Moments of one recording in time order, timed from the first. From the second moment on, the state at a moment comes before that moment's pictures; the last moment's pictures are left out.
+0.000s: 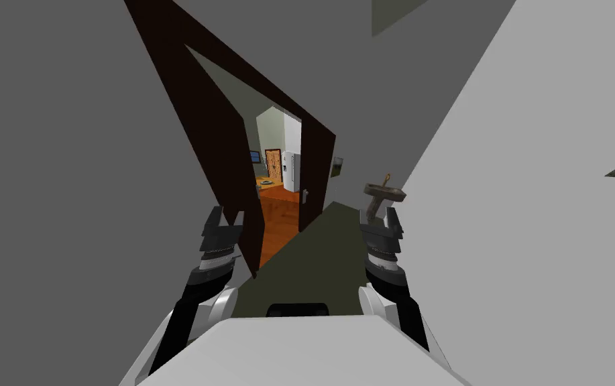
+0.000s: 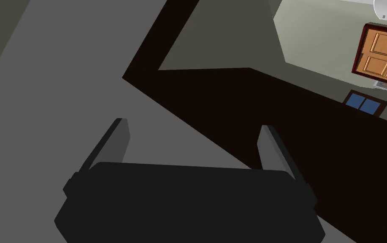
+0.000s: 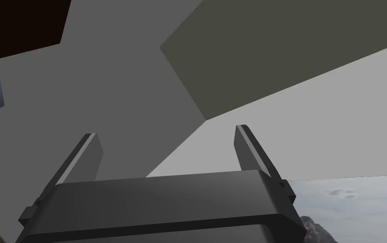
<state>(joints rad) 0.54 0.00 0.07 -2.40 0.03 -0.56 -0.13</state>
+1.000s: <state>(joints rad) 0.53 -0.05 -0.01 -2.27 -0.05 -0.56 -0.09</state>
